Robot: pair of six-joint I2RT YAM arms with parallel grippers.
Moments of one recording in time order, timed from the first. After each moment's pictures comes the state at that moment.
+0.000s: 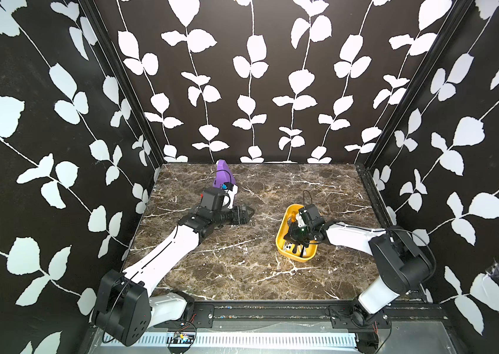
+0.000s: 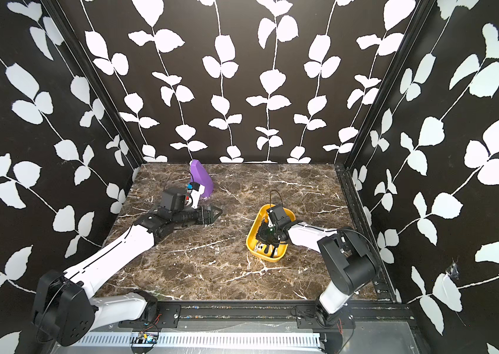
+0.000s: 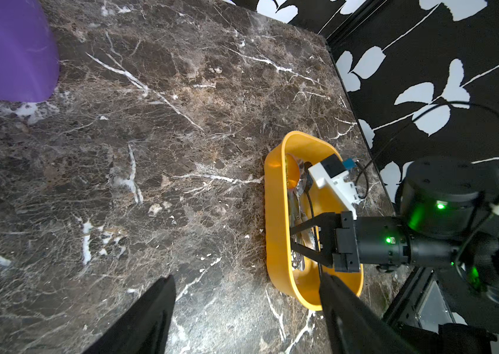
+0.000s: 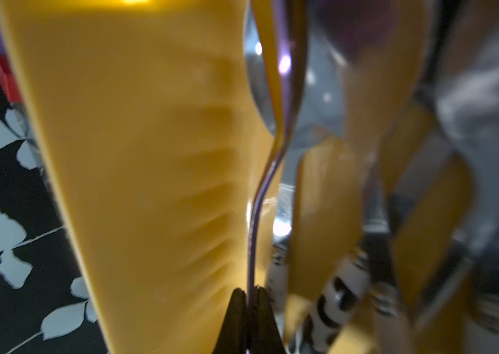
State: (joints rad) left arm -0.48 1.24 0.89 -0.30 0.35 -0.44; right arm 0.53 1.64 0.79 -0.15 -0.37 0.91
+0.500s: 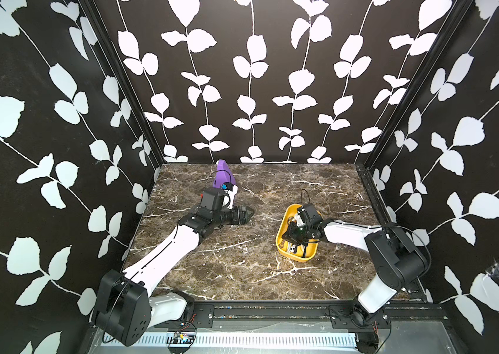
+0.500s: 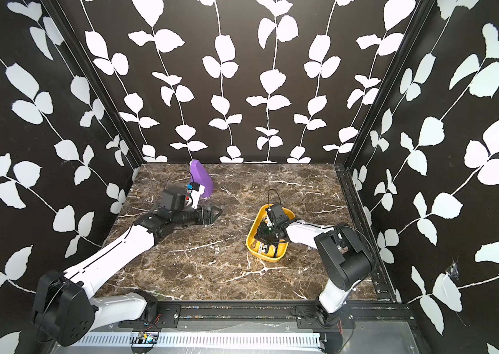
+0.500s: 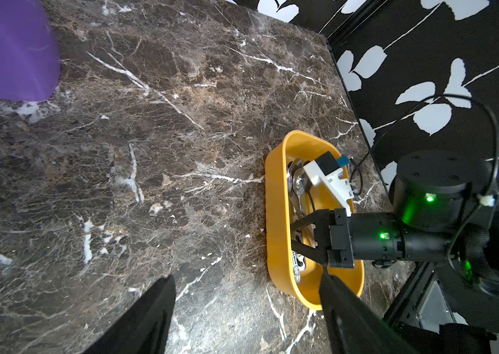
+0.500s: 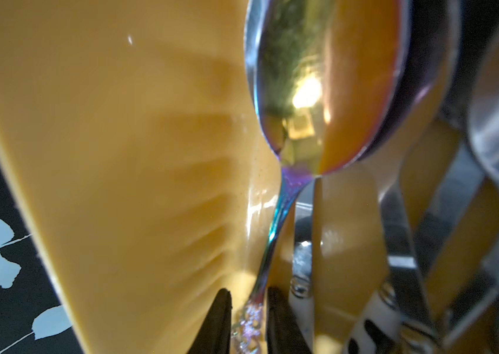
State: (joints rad) left arm -0.48 1.24 0.89 -0.30 0.35 -0.44; right arm 0.52 1.68 0.83 -0.19 -0.38 0.88
